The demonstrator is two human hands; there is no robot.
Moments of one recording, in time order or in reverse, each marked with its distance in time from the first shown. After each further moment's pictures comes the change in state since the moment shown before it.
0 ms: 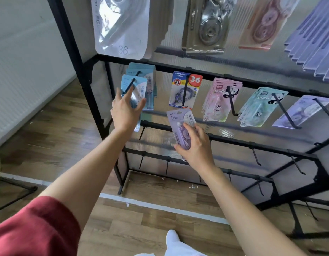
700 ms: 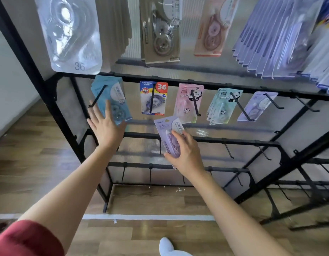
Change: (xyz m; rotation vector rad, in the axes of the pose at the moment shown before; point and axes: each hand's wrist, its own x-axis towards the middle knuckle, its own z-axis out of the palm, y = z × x) left_hand -0.016 0.006 0.030 0.165 -0.091 0.076; right_hand -0.022 0.024 -0.029 0.001 0.101 0.037
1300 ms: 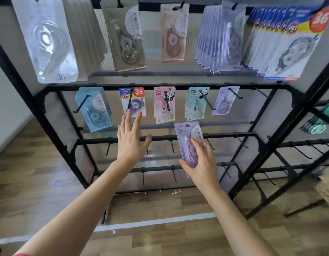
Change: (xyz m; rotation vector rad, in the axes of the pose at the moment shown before) left_hand -0.110 0.092 -0.016 -0.101 -0.136 0.413; right_hand -0.100 0.043 -0.059 0.067 0.340 0.064
